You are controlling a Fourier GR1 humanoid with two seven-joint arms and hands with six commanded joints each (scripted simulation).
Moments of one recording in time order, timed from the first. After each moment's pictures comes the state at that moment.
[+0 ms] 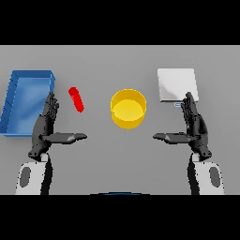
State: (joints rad) left arm 0.00 0.00 0.00 -1.57 0.00 0.00 0.00; right arm 0.00 0.00 0.00 -1.57 0.00 0.00 0.00
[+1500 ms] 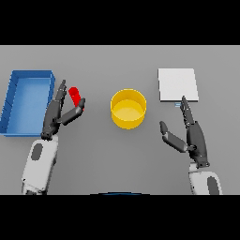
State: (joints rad) left arm -0.27 0.04 0.01 -1.20 -0.16 0.06 -0.12; right arm 0.10 -0.04 0.12 -1.69 0.22 -0.04 -0.12
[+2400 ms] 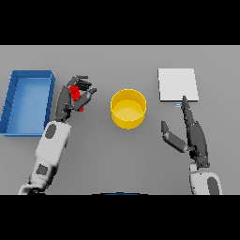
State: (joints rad) left arm -0.55 0.01 0.10 -0.80 -0.20 0.18 -0.31; right arm 0.11 -0.04 0.12 -1.70 0.23 -0.04 -0.12
